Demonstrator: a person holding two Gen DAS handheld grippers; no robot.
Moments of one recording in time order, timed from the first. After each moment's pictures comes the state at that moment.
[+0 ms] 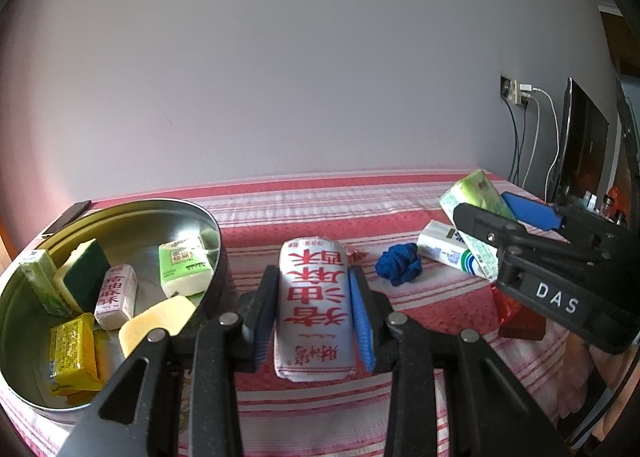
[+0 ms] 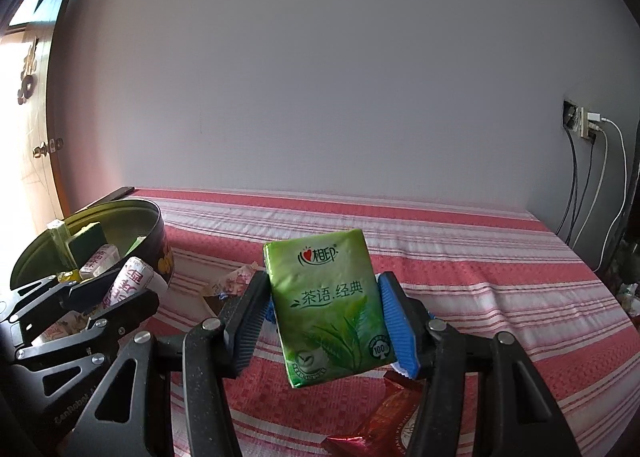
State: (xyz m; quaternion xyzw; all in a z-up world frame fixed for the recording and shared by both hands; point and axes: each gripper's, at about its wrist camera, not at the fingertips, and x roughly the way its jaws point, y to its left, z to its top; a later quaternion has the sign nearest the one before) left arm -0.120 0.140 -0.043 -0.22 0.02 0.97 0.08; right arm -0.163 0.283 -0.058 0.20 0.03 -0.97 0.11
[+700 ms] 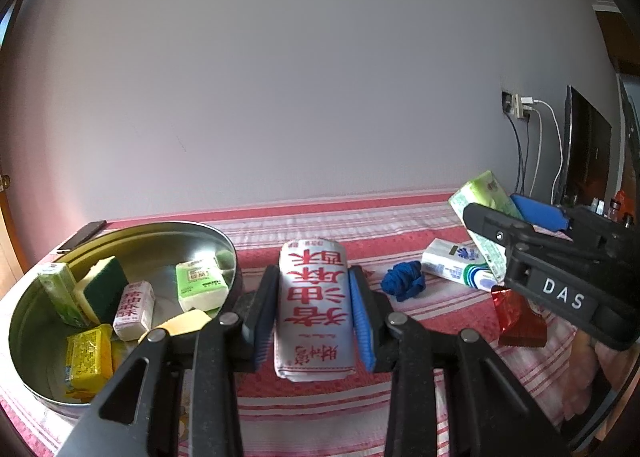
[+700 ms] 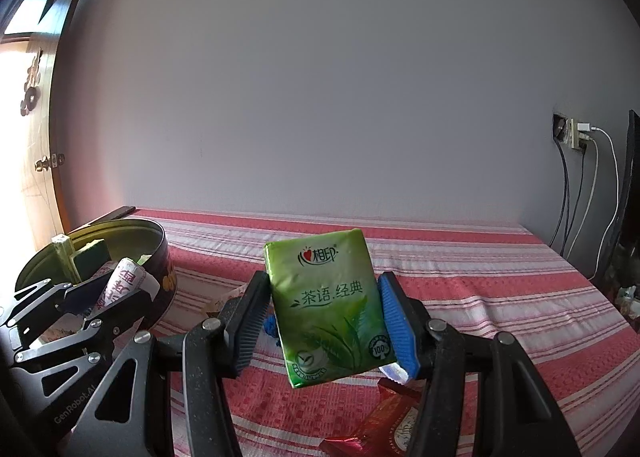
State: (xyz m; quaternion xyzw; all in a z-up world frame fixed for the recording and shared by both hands) left arm -0.107 0.140 -0.035 -0.18 0.03 0.98 0.06; right arm -0.145 0.288 -0.054 0.15 0.03 -0.98 0.11
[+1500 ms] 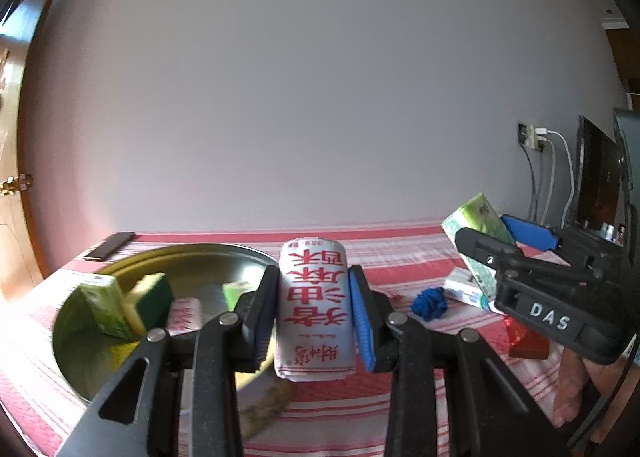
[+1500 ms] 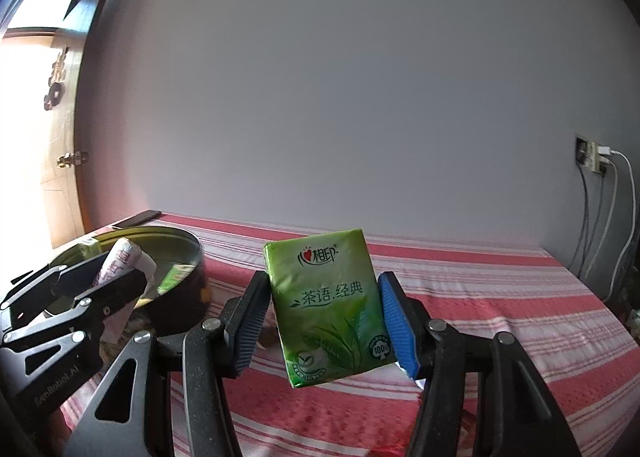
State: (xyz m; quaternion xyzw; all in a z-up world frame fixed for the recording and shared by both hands) left arm -0.083 0.095 -0.010 -0.13 0.00 0.99 0.03; right arm -0.138 0.253 -0.035 0.13 0.04 -0.98 0.16
